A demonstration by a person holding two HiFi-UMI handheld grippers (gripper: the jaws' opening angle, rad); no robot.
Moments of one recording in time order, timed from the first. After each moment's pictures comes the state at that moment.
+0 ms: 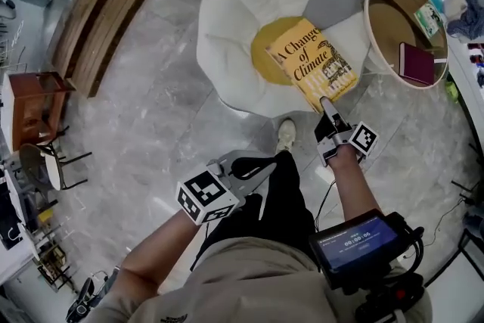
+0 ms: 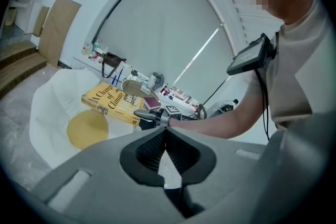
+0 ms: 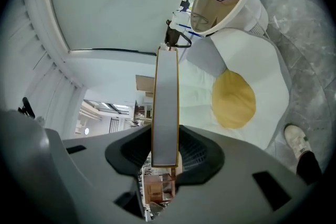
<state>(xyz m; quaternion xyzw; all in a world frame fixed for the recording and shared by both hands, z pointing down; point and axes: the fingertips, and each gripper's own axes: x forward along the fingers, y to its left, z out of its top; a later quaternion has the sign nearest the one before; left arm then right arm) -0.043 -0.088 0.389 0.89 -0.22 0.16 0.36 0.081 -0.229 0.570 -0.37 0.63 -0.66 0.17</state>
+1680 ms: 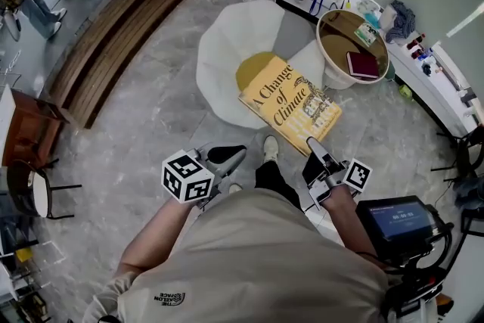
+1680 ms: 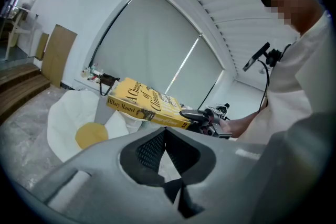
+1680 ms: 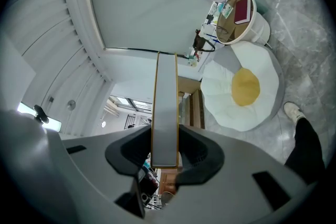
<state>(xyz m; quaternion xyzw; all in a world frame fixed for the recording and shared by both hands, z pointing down) -0.141 0.105 0.262 0.92 -0.24 0.11 0.28 0.035 0.071 0.305 -0.34 0.69 -0.60 0.22</state>
